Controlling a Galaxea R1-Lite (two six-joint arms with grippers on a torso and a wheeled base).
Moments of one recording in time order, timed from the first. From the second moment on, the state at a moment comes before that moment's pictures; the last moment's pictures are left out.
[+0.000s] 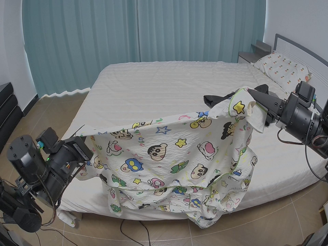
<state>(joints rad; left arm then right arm) -0.48 1.62 -0.26 -1.42 0.35 -0.37 0.43 1.44 -0.62 -0.98 0.33 0.62</state>
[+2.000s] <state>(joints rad) -0.26 2.55 -1.17 -1.17 0.35 -0.36 0.29 2.38 -1.22 -1.02 0.15 0.61</state>
